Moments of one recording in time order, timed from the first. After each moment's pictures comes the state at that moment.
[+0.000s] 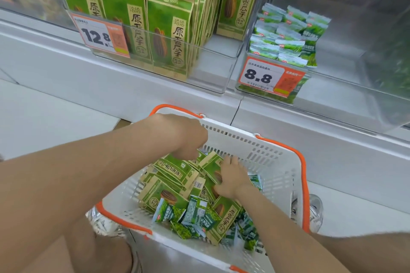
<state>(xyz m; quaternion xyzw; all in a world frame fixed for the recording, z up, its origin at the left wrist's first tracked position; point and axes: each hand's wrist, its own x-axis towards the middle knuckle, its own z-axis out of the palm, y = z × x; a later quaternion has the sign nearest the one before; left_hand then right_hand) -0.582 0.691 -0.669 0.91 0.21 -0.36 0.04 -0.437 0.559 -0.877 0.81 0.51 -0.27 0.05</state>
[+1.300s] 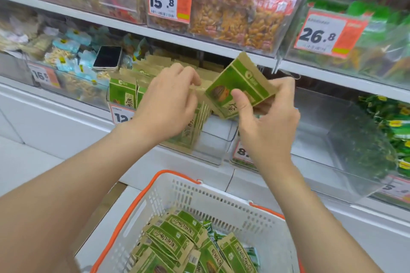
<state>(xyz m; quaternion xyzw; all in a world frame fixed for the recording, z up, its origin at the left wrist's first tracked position) -0.605 0.762 -0.531 0.87 0.30 0.38 0.03 -0.454 0.625 -0.530 0.58 0.51 0.15 -0.62</state>
